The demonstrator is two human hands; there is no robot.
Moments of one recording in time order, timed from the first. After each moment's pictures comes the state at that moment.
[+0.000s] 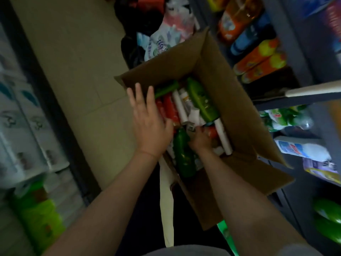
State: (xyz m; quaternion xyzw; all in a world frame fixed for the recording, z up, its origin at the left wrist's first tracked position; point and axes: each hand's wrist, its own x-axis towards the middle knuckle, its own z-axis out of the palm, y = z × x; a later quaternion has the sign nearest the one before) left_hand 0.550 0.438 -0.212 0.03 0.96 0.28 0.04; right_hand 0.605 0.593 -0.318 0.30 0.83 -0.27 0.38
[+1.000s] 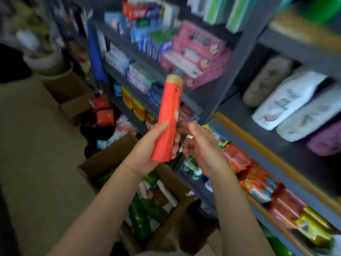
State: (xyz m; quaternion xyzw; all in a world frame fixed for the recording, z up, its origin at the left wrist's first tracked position) left_hand 0.605 0.577 0.099 0.13 0.42 0.78 0.44; right_hand 0.681 0.712 0.097 0.18 0.62 -0.76 -0.11
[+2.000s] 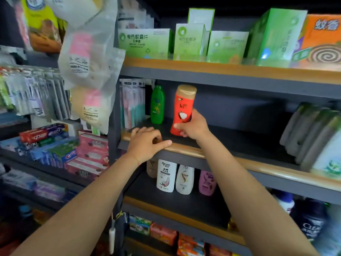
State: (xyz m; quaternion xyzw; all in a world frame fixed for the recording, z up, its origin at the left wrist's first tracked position) left_hand 0.634 0.834 0.306 0.58 0.74 0.31 -0.13; right_hand 0.776 0.950 0.364 0.33 0.76 -0.40 -0.39
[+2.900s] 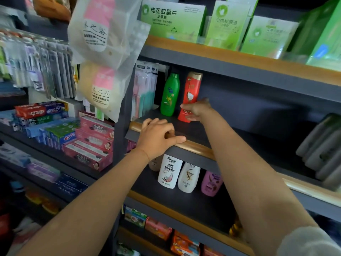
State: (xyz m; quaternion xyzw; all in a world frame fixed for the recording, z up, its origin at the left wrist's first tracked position) left_hand 0.623 0.847 0.292 0.59 0.68 0.40 -0.16; right_hand 0.700 1.009 0.387 0.46 0.69 -0.45 -0.33
